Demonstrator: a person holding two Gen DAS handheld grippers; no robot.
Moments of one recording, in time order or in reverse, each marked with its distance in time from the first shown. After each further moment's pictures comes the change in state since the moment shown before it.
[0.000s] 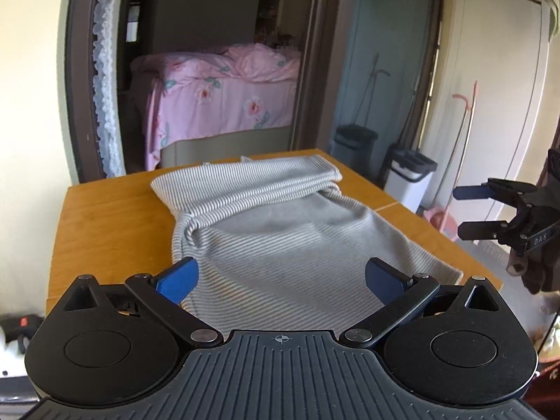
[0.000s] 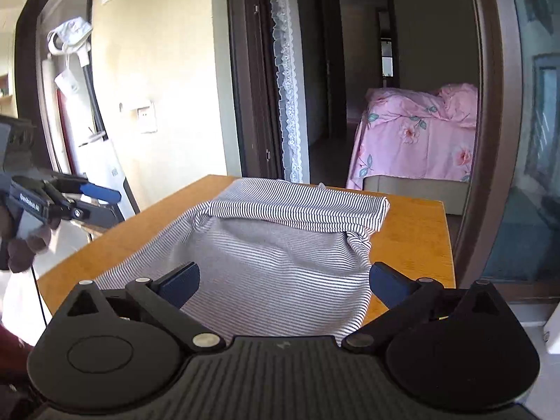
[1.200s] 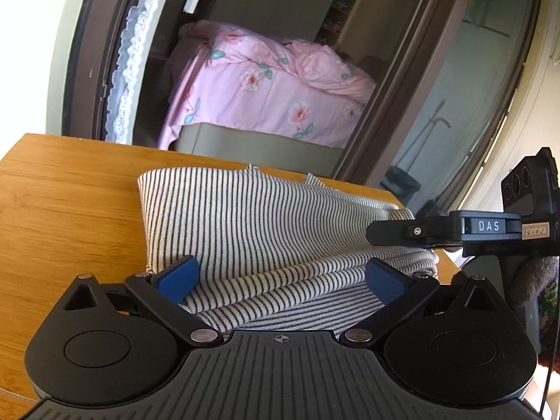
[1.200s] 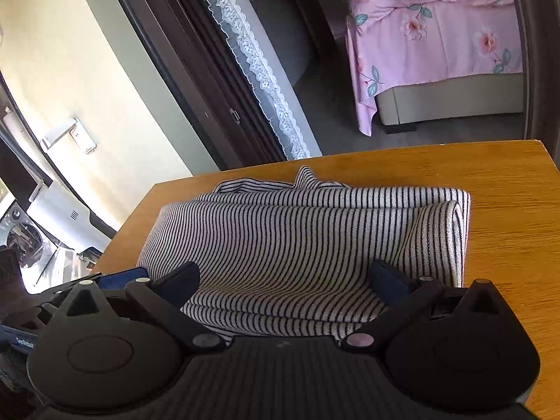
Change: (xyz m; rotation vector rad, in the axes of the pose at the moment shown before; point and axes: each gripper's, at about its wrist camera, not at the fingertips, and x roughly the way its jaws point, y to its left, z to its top) left arm 0.174 0.092 0.016 -0.299 -0.032 -0.007; right arm 0.260 -0.069 0.062 0.217 0.232 0.047
